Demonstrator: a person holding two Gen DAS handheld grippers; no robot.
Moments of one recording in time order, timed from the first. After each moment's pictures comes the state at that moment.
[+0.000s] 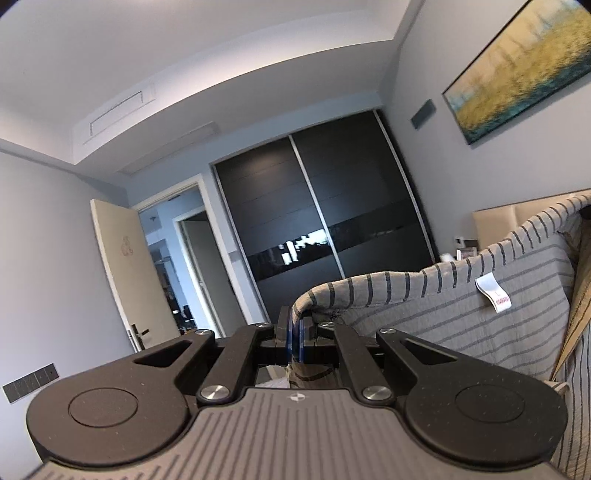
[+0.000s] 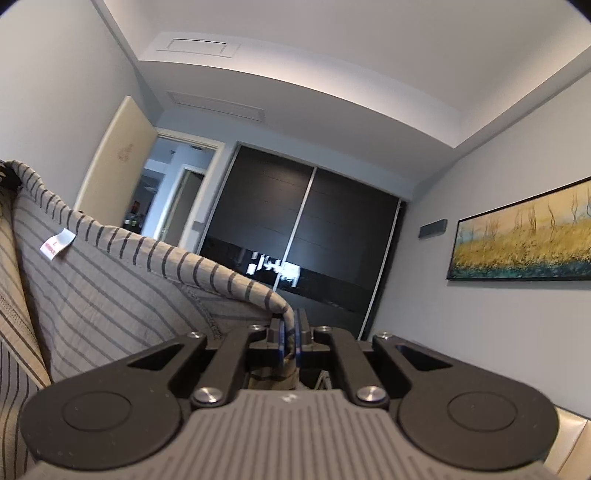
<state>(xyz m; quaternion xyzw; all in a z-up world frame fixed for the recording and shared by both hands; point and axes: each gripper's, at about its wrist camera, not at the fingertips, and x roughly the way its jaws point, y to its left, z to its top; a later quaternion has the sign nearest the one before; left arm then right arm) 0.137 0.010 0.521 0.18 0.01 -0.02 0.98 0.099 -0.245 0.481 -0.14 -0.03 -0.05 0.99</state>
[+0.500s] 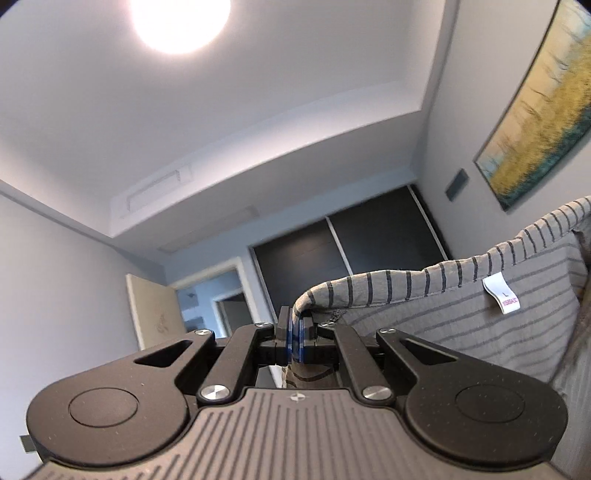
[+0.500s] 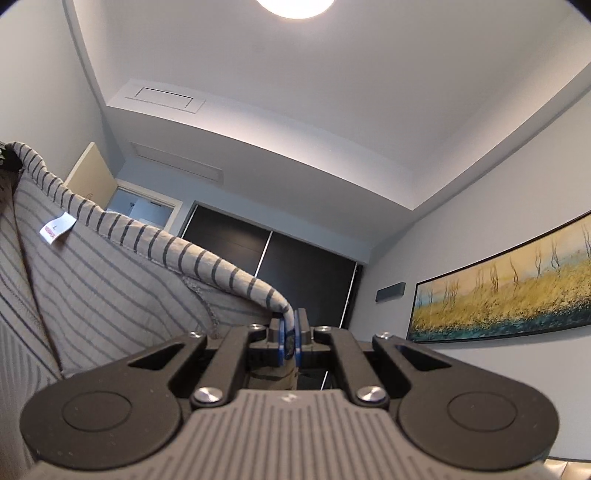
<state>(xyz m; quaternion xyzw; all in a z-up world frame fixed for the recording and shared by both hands) 0.130 -0.006 0.551 0.19 -0.13 0.01 0.97 0.116 -0.250 0.519 -0.16 -0.14 -0.10 0.97</state>
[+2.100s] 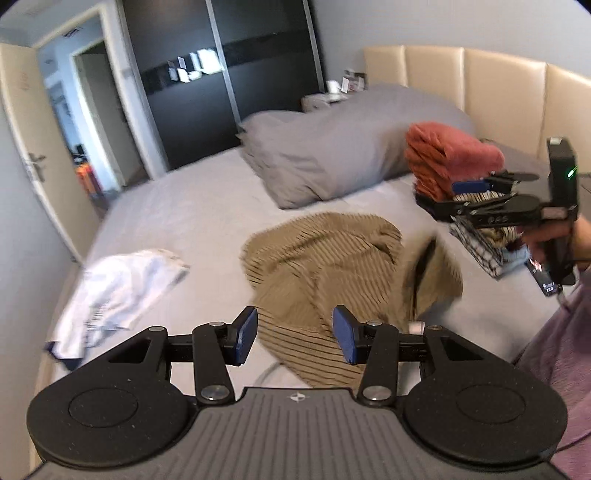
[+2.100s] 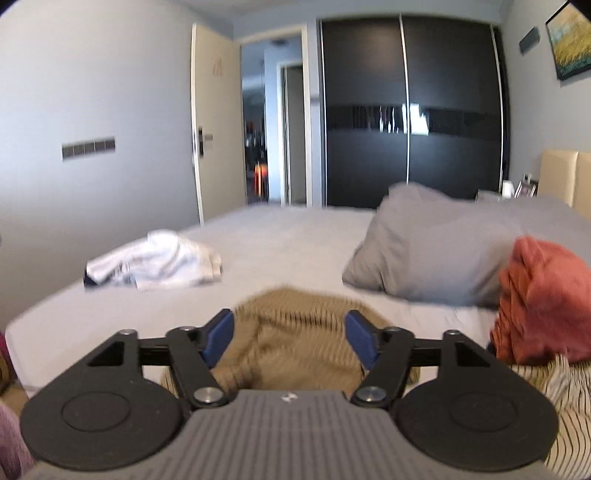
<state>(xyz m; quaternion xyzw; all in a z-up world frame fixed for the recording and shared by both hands) -0.078 0.074 0.298 0.16 0.32 -0.16 0.92 0.001 -0.273 0.178 0.01 0.19 0.18 0.97</state>
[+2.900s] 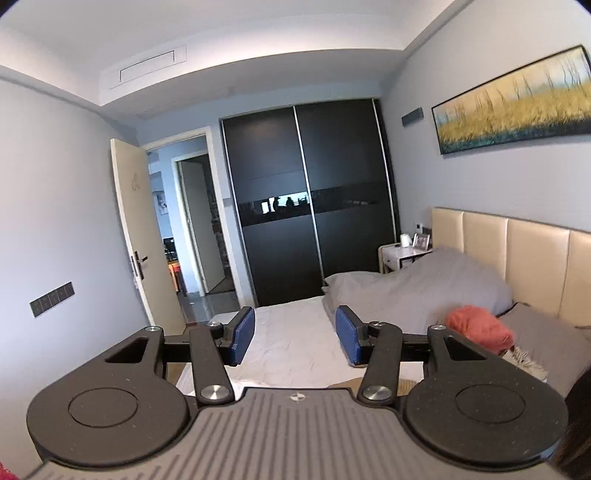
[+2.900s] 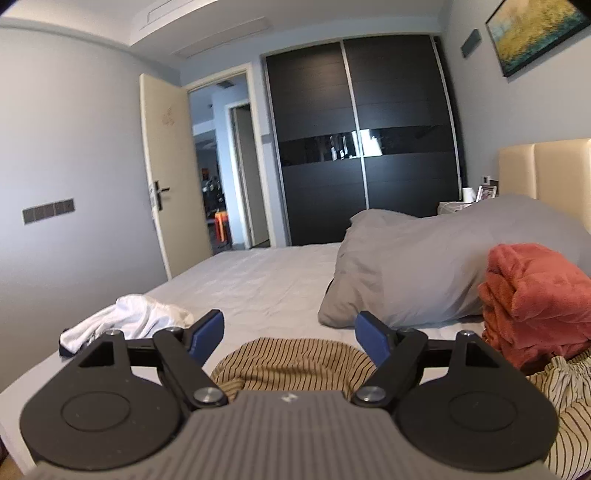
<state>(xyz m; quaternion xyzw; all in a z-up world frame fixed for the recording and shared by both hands) -0.269 0.126 0.629 0.10 0.11 -0.07 0.99 0.026 -0.273 0.192 0.08 0.14 0.11 0.98</state>
